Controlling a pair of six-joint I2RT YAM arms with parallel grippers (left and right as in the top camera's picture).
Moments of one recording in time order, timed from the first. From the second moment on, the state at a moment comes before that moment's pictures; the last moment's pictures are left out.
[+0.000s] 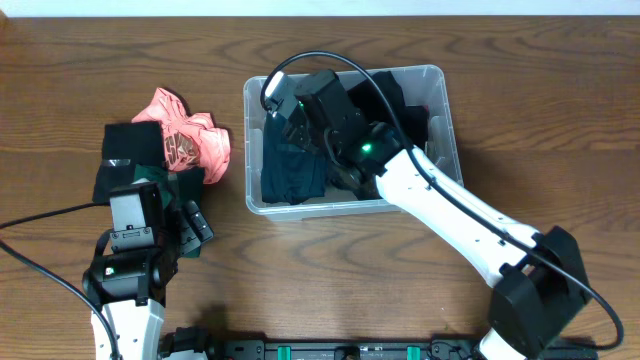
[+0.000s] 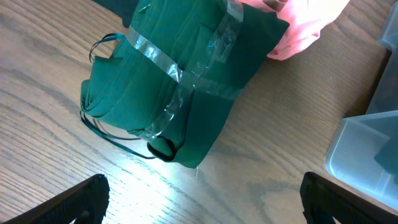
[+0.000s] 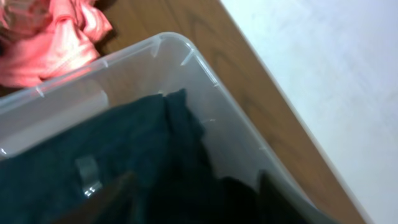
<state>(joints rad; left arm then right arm) 0.13 0.88 0.75 -0.95 -0.11 -0.38 0.74 1.82 1.49 -0.36 0.14 -0.38</state>
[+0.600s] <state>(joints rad) 0.13 0.88 0.75 -0.95 -0.11 -0.38 0.72 2.09 1.54 -0.47 -0.08 -0.29</state>
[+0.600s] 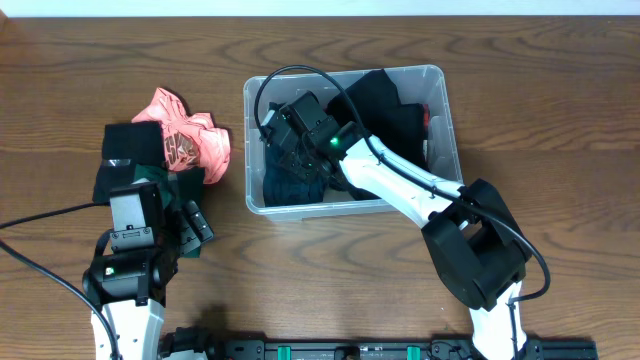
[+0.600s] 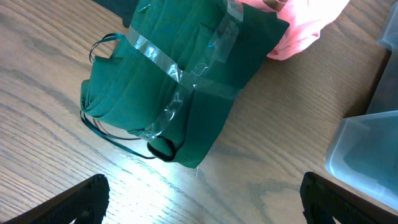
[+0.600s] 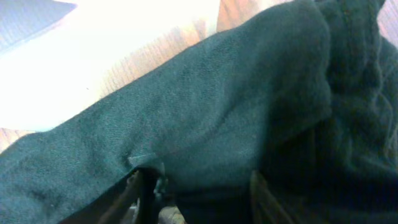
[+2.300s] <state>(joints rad) 0.58 1.80 1.00 -0.68 0.41 0.00 0.23 1.73 1.53 -1.04 0.15 0.04</state>
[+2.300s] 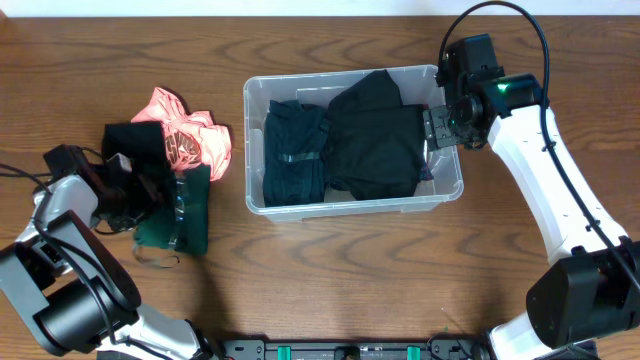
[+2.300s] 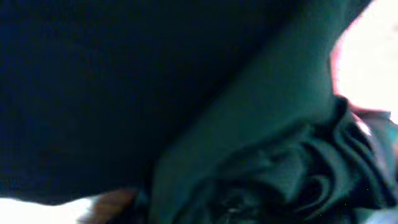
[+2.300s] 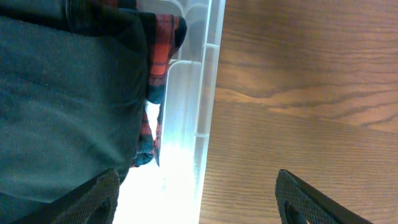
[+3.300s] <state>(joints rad) -0.14 1.09 1.00 -0.44 0.51 -0.37 0.09 1.23 1.53 -1.17 0.23 0.05</state>
